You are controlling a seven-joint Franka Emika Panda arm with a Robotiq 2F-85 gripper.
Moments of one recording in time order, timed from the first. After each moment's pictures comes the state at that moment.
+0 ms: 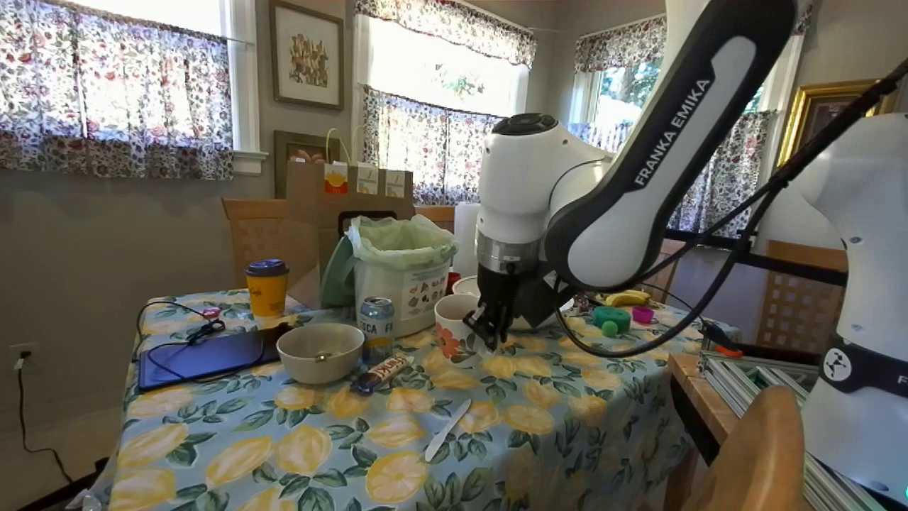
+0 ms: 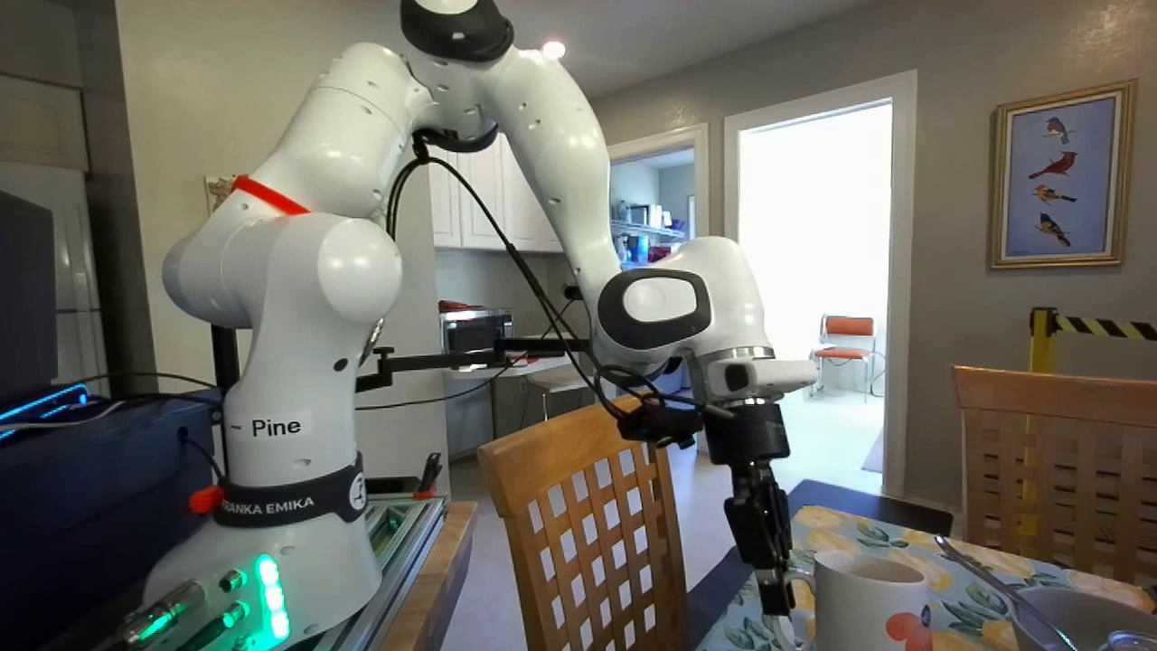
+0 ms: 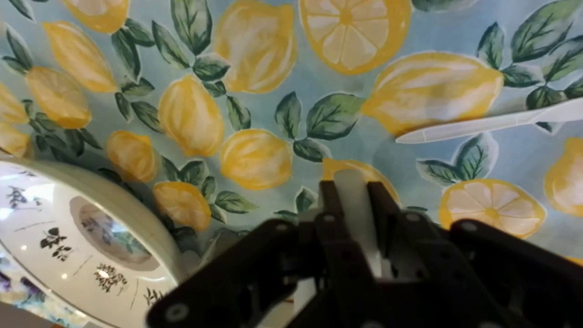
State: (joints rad) arm 1.12 0.53 -1.09 -2.57 0.09 2.86 0.60
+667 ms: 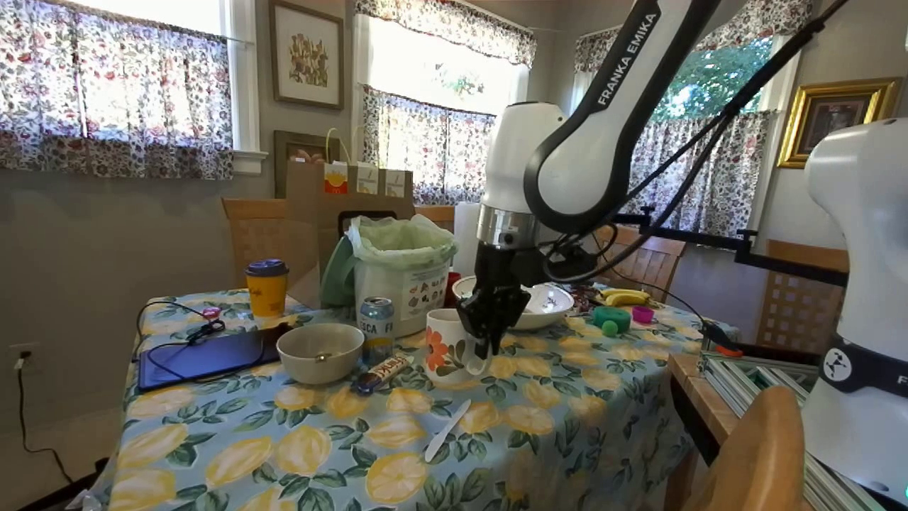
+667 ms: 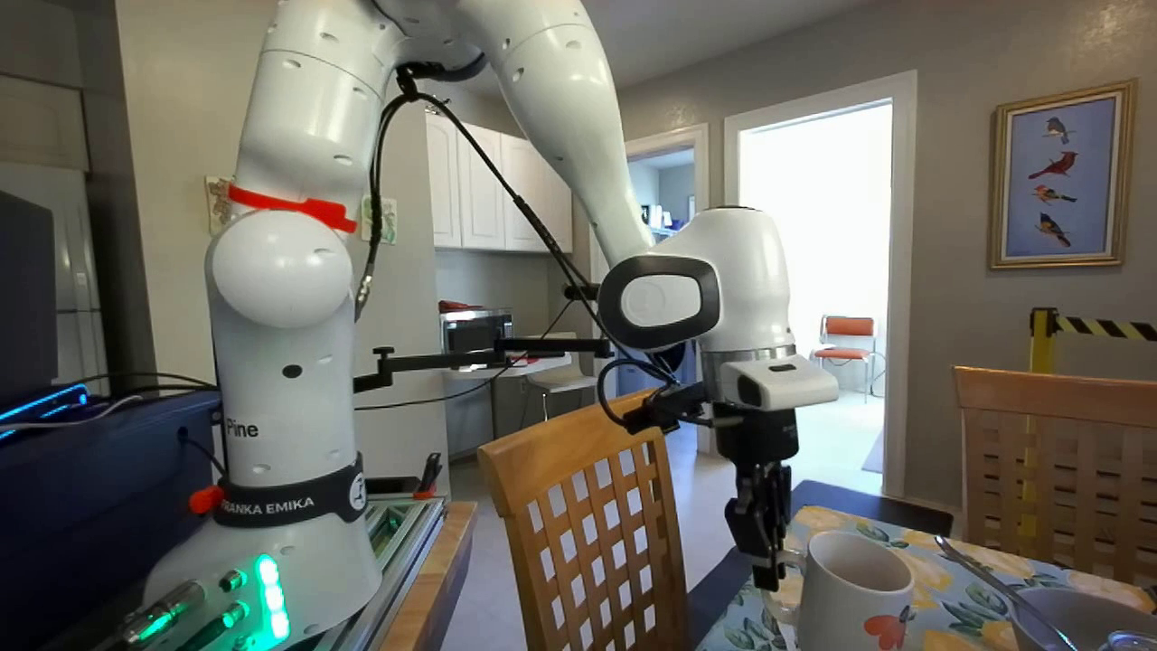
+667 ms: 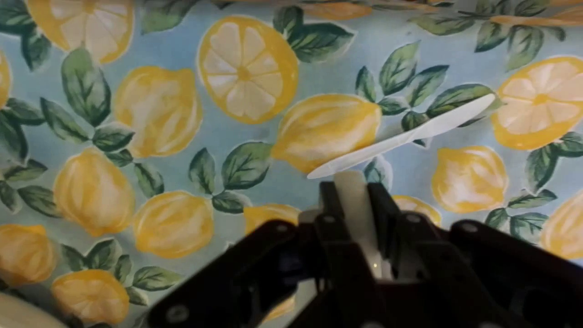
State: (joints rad) arm 0.52 0.24 -0.59 -2.57 0.21 2.86 0.42
